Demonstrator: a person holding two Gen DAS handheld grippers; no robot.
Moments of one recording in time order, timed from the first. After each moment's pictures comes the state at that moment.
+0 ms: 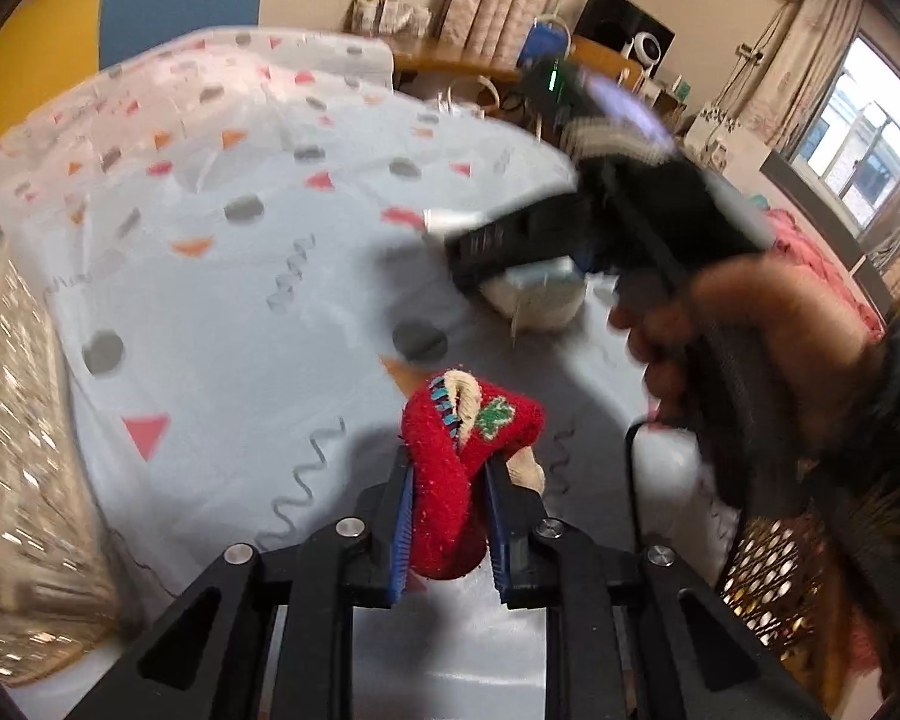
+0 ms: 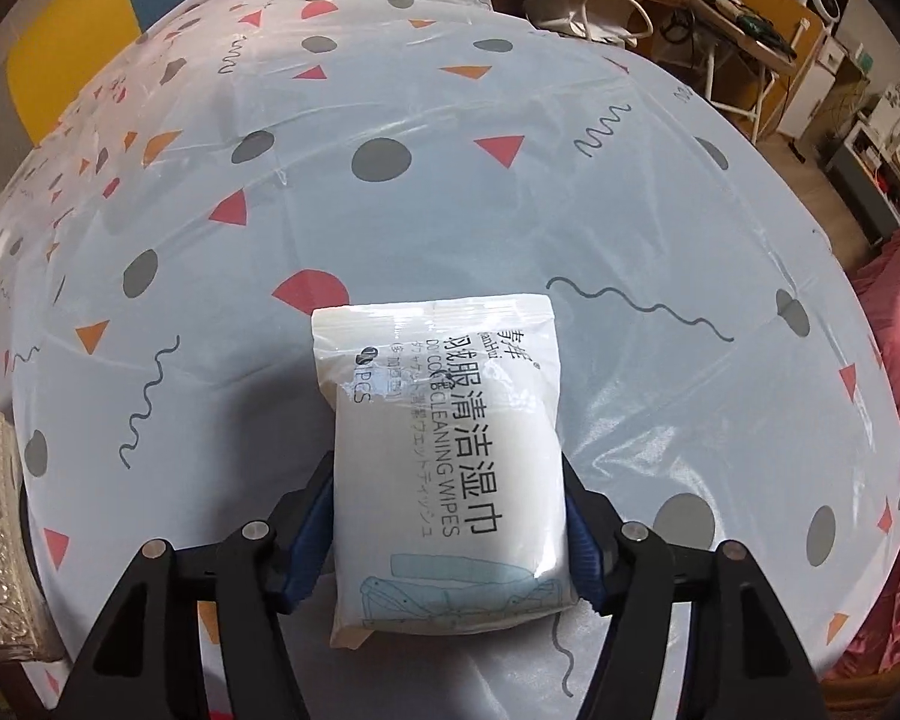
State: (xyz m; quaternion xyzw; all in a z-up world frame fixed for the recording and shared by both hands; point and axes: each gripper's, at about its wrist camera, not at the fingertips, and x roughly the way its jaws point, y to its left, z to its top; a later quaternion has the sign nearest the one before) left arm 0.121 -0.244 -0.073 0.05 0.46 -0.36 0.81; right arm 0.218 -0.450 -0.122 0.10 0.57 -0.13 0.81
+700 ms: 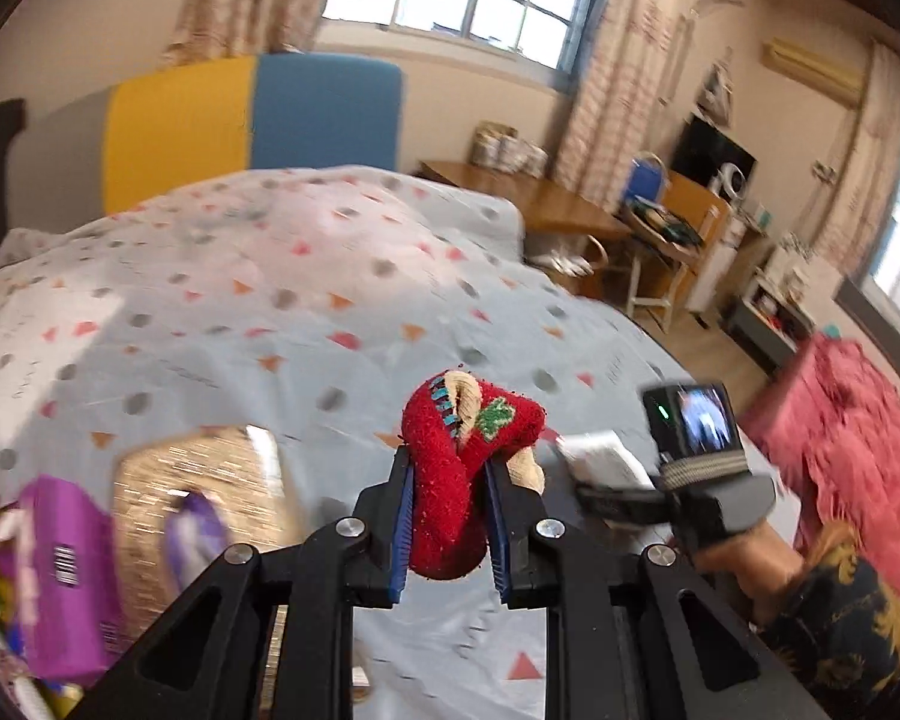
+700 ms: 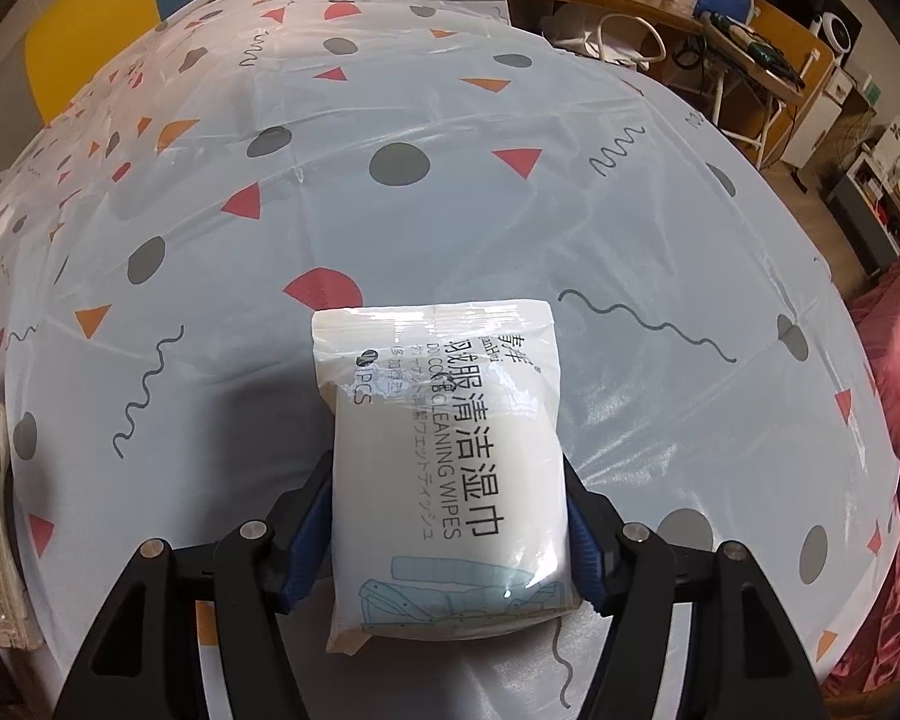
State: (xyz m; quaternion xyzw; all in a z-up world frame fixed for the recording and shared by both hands) left arm 0.176 -0.149 0.046 -0.02 0.36 -0.23 0.90; right arm 0.222 -0.438 -0.123 0.08 0.56 -0.13 0.81
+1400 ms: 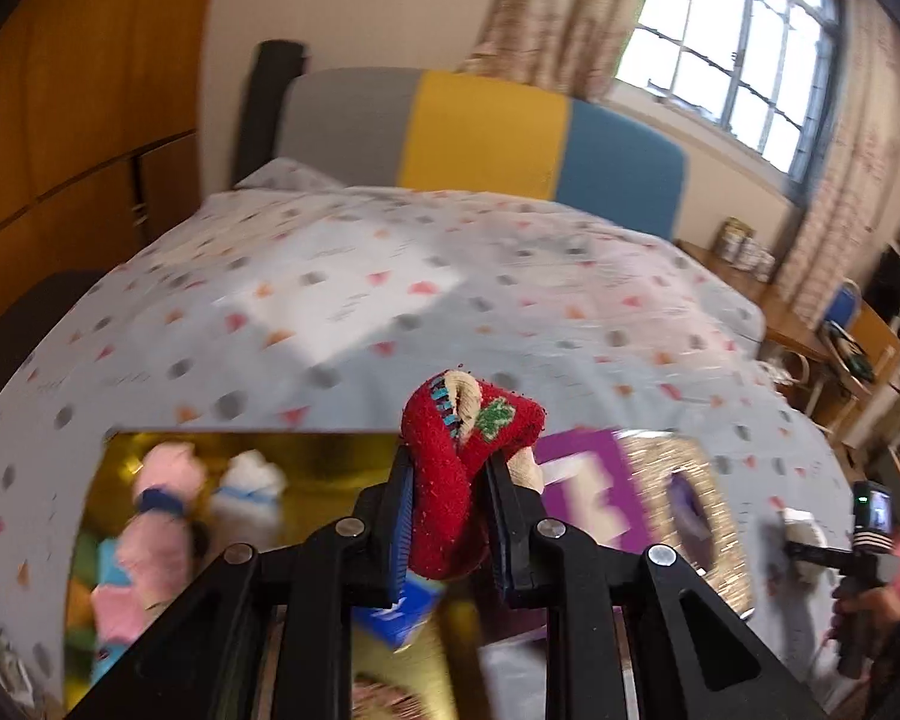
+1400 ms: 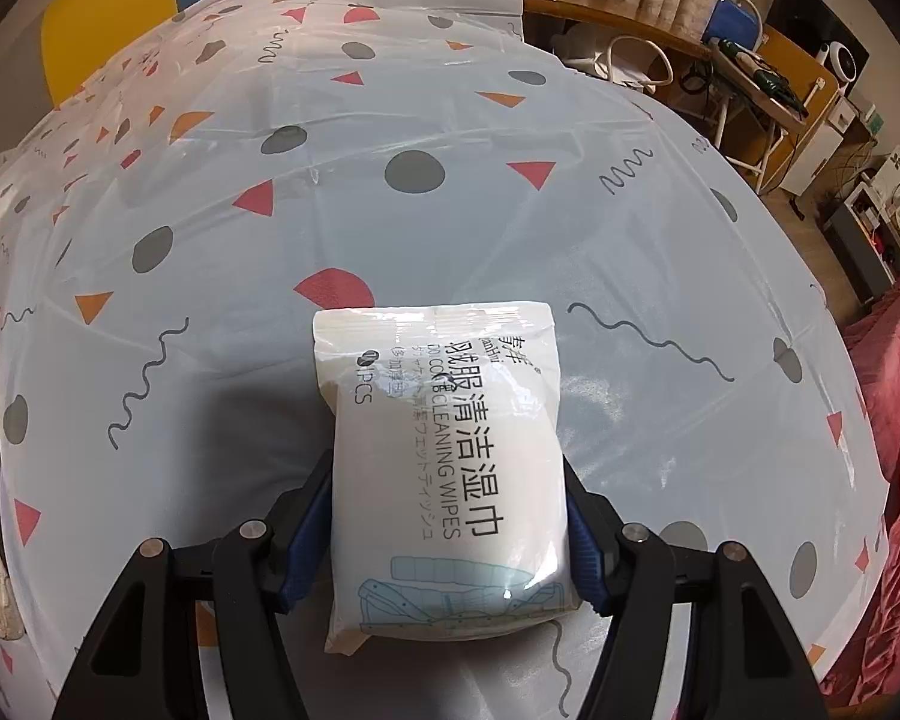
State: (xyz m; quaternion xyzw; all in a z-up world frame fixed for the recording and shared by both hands) left arm 0.139 0.101 0.026 -0.10 0.35 0.03 0.93; right arm 0.215 -0.423 -0.121 0.05 0.55 -0.13 0.82
